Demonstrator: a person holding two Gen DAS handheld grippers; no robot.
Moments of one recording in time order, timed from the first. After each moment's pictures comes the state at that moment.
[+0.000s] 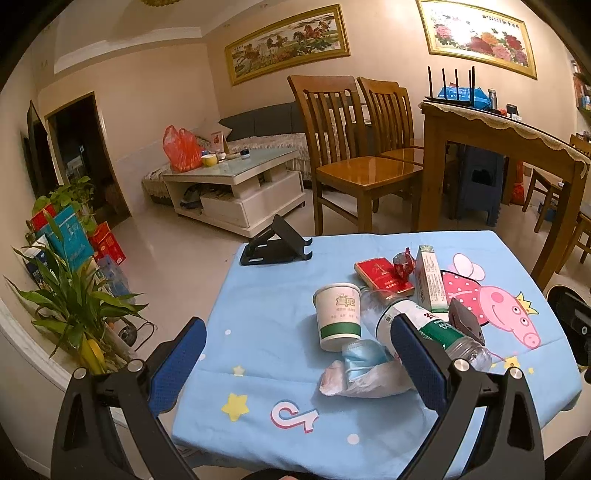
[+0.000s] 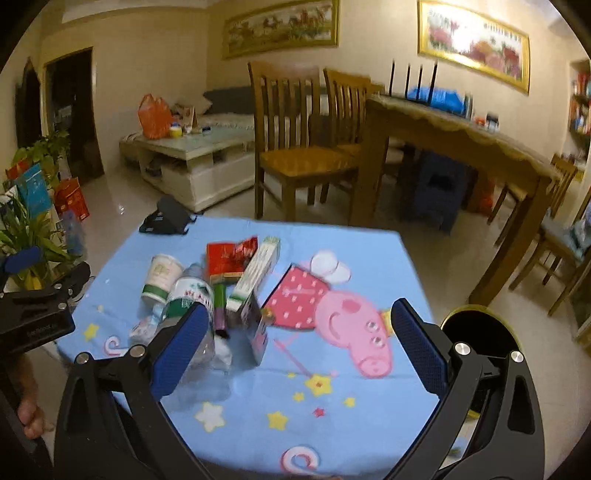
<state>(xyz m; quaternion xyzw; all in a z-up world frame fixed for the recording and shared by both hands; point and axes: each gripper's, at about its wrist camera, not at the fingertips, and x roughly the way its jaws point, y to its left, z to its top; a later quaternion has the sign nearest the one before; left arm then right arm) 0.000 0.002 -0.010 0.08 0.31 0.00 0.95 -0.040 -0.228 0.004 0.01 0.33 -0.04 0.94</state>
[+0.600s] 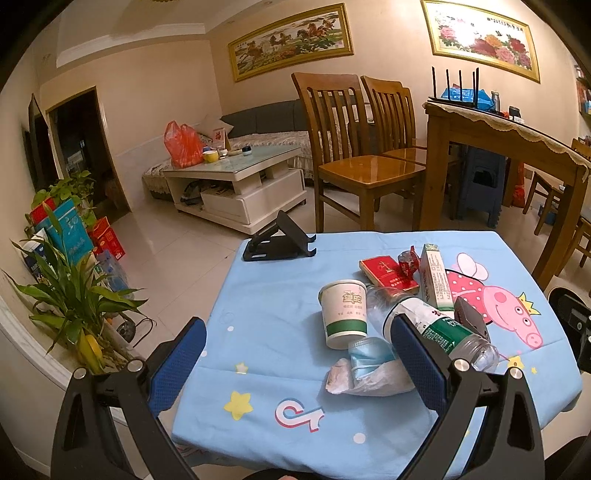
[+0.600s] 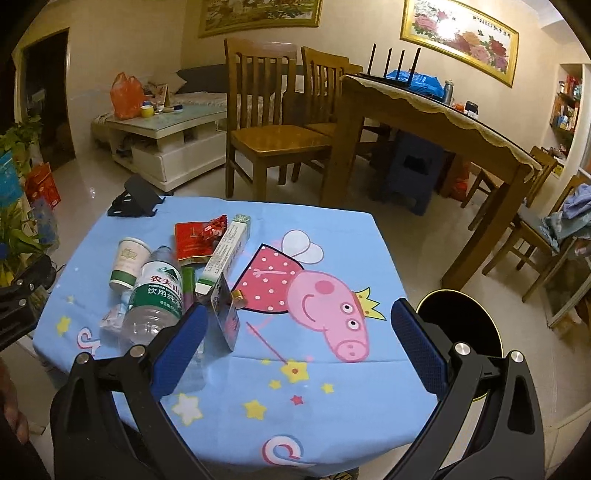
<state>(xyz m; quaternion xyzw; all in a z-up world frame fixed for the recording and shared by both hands) 0.002 0.011 -0.011 0.07 0.32 0.00 0.95 -0.025 -0.230 -0.013 -0.02 0.36 -0.09 0.93</state>
